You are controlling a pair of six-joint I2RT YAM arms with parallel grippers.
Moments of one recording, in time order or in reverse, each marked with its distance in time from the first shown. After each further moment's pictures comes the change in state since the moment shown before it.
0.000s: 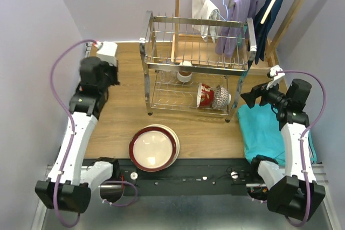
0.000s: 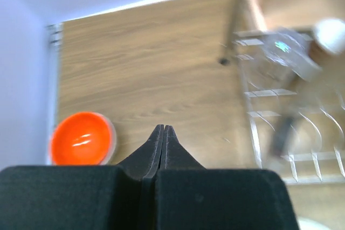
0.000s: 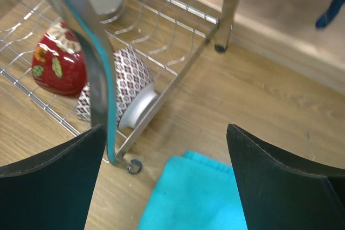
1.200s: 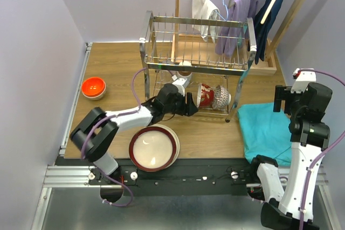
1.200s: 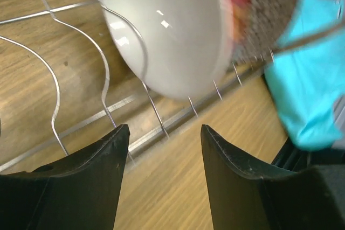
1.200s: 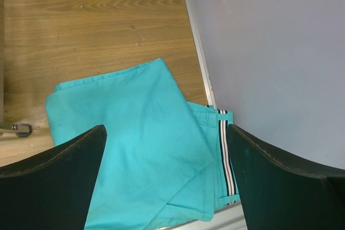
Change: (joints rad) left arm -0.548 0.655 -0.229 0.708 0.214 -0.694; right arm -0.007 -0.190 0.357 -0.575 0.842 -0.008
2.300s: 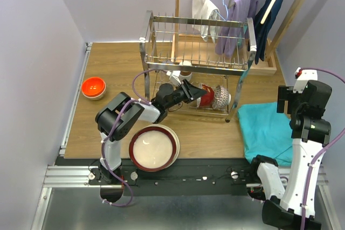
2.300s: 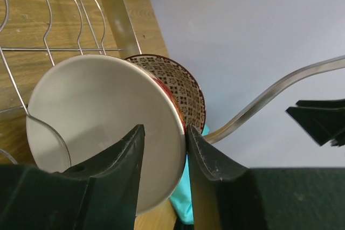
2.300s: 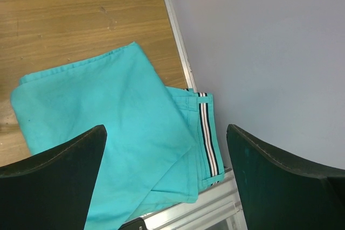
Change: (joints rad) left arm 0.067 0.293 -0.001 0.773 0.080 -0.568; right arm 0.000 0.035 0.019 -0.034 0.119 -0.014
